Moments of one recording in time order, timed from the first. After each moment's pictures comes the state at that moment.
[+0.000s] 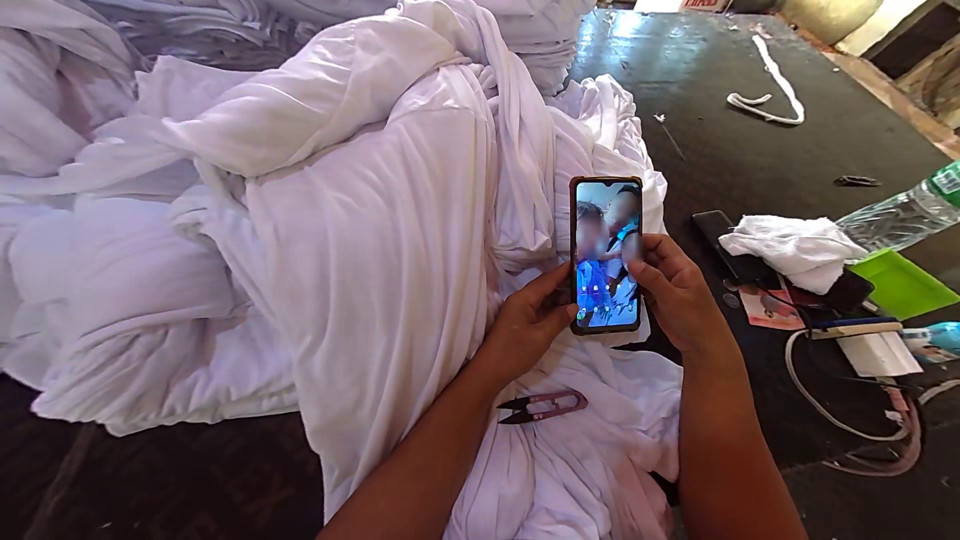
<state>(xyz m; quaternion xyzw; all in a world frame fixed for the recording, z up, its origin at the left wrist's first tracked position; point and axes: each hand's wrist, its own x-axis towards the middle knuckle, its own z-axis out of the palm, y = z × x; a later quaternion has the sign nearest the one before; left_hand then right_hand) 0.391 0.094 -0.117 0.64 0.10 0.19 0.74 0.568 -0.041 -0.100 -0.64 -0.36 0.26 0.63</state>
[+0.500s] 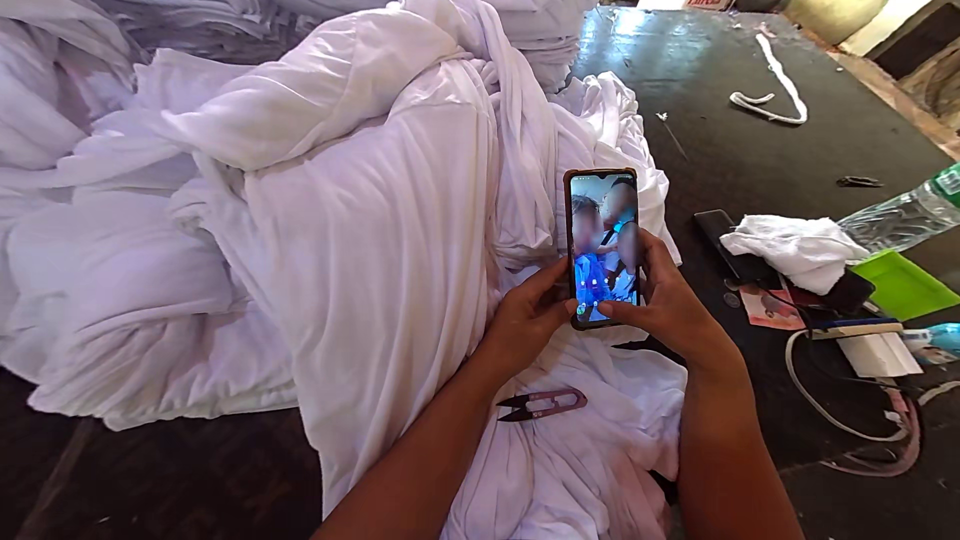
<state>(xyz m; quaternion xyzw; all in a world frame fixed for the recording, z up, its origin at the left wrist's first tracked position) 0.391 0.094 -0.118 0.64 0.12 0.20 0.74 0.559 -0.042 -0.095 -0.68 -0.42 0.27 0.54</state>
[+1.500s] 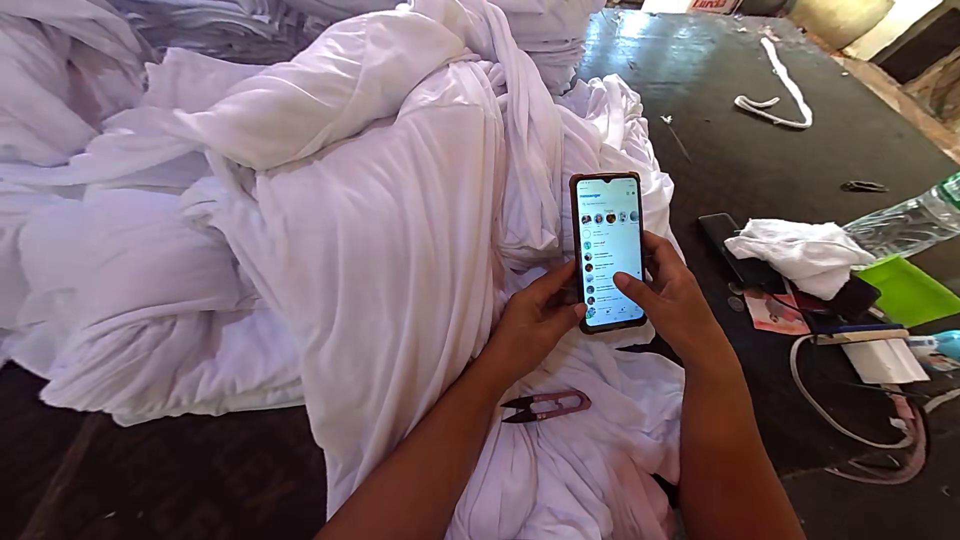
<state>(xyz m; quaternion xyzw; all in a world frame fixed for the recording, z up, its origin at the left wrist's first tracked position) 0.392 0.092 -0.117 0.64 0.11 0.20 0.74 0.554 -0.038 -0.092 -0.71 -0.38 0.23 0.55</state>
